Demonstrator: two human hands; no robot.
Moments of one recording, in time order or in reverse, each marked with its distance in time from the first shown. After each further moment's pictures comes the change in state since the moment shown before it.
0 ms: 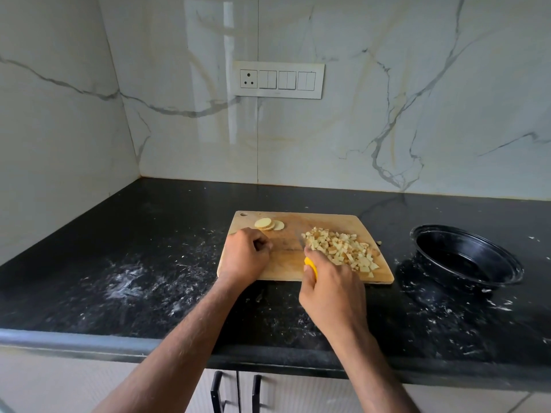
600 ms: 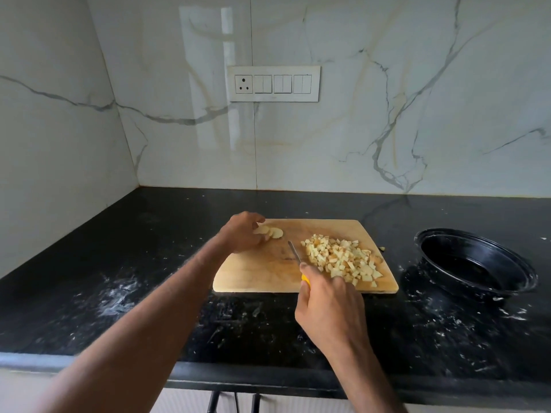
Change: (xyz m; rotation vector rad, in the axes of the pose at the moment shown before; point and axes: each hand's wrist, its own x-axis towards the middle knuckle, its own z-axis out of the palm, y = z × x) left_hand 0.087 -0.007 -0.008 0.242 -0.402 0.017; right_hand 0.000 0.000 0.002 -0.030 -0.058 -0.010
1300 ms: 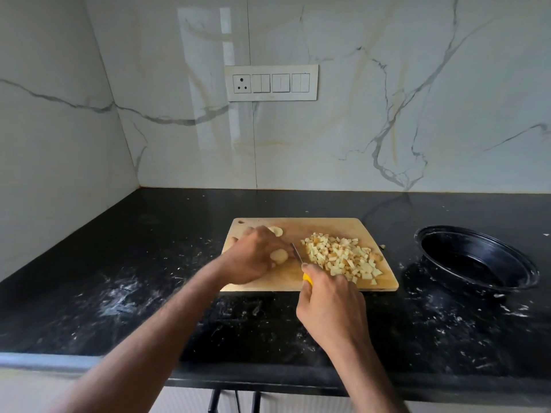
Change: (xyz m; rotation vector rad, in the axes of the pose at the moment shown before) left_hand -0.065 0.026 0.005 -0.049 -0.050 0.425; right_hand 0.002 0.004 -0.001 0.044 -0.032 0.052
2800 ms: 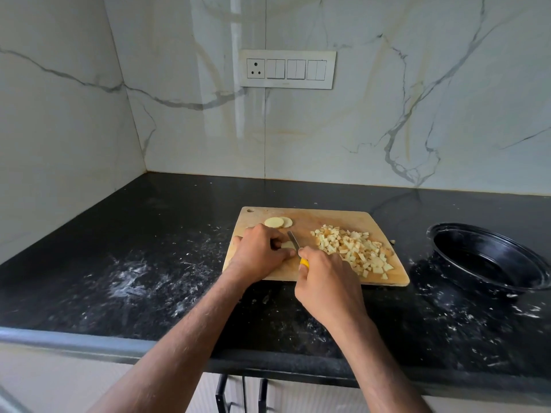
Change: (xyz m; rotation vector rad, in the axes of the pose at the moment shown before) left_hand 0.000 -0.008 0.032 -0.032 0.275 -0.426; right_hand 0.019 -0.014 0.006 0.018 -0.077 -0.055
